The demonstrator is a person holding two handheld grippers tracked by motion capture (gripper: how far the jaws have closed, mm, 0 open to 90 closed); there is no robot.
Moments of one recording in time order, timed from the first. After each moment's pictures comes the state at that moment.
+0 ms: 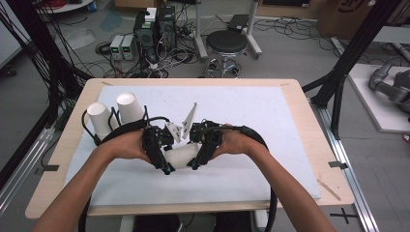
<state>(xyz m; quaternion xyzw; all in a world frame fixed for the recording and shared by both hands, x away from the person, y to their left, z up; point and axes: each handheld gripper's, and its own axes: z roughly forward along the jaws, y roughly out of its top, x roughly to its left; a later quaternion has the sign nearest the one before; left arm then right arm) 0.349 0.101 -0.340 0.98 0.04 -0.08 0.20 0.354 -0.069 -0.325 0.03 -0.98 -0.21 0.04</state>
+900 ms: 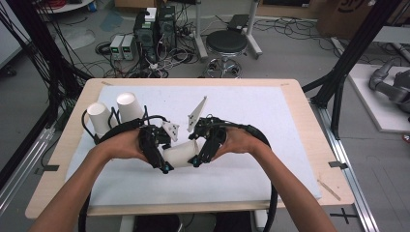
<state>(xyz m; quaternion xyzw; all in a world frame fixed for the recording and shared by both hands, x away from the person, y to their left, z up) 0.346 0.109 -0.334 0.97 0.04 -0.07 0.22 0.358 -0.083 -0.316 -0.01 -0.96 -0.27 0.05</state>
